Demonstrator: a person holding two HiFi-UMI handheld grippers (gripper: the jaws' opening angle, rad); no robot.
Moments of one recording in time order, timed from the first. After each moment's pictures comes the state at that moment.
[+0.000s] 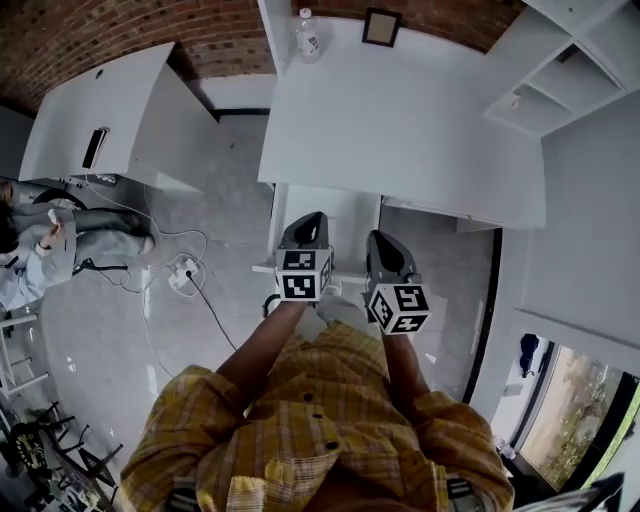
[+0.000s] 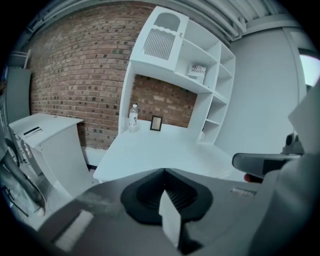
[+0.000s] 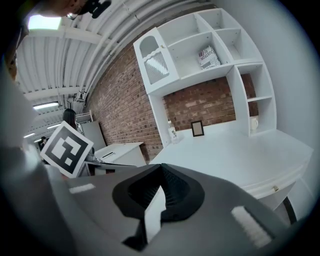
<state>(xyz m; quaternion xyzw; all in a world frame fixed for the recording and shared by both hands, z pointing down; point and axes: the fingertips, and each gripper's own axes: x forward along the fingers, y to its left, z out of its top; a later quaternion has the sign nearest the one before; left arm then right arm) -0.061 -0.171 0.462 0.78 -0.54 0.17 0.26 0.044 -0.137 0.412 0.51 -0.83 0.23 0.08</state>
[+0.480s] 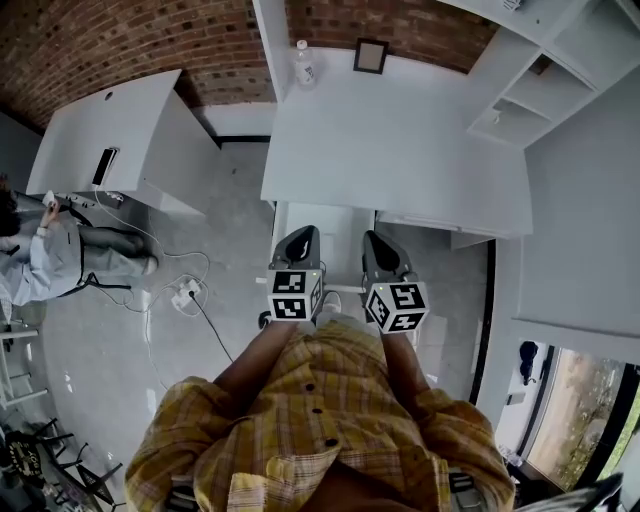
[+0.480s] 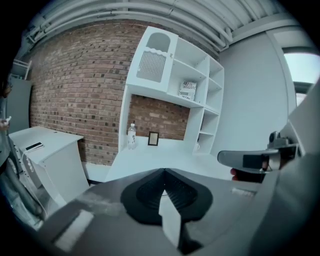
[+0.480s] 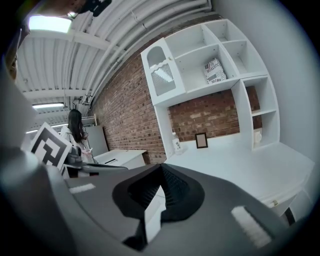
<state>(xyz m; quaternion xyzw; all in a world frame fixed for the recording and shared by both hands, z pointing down) -0.071 -0.149 0.388 0.80 -0.55 0.13 0.20 0.039 -0.138 0.355 0.50 -0.84 0.19 0.06</state>
